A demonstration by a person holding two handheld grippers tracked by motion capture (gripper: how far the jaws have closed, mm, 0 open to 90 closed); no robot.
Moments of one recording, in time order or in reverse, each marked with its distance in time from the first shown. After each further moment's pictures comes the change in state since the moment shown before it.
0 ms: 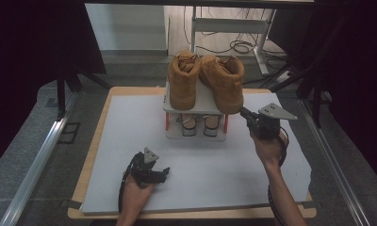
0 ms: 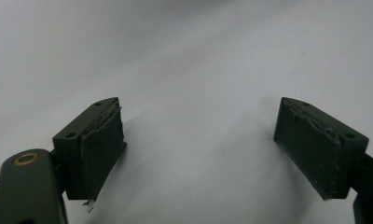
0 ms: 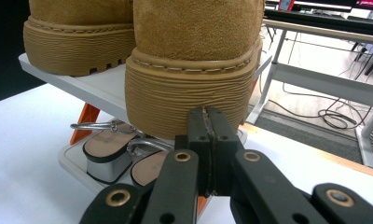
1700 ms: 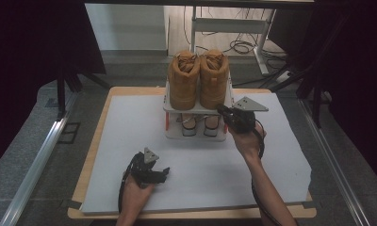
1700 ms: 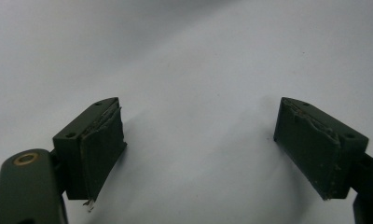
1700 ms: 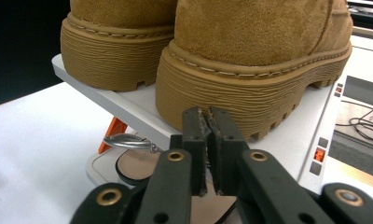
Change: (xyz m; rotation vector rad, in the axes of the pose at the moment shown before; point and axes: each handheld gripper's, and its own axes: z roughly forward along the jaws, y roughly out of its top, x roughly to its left) left arm 0.000 0.000 0.000 -0.002 0.000 -0.003; right arm 0.039 0.014 0.049 0.031 0.089 -0.048
